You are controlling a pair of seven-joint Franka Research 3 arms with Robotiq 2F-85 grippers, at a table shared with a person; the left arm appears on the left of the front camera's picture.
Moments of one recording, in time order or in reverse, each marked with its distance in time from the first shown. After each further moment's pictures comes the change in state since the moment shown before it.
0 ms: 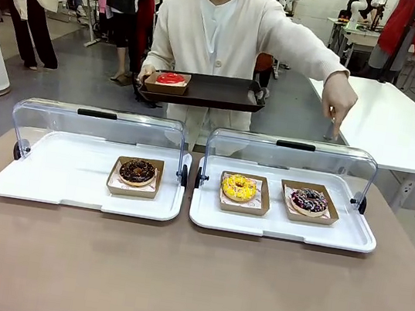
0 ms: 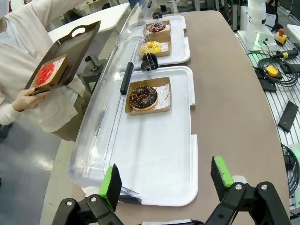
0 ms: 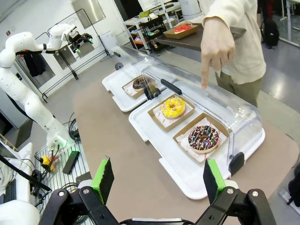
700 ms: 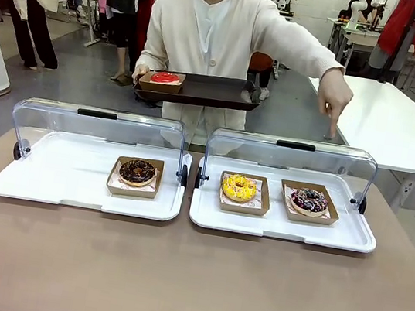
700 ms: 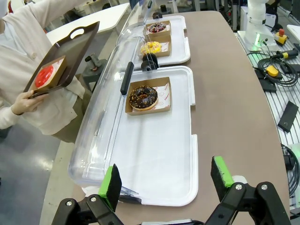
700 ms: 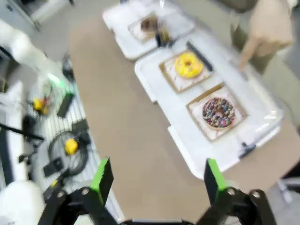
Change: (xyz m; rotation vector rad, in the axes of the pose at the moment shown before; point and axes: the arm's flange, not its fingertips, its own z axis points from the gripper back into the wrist) left arm 0.000 0.001 0.000 -0.001 0.000 0.000; right arm 0.094 0.063 -0.093 -0.019 0.484 0.153
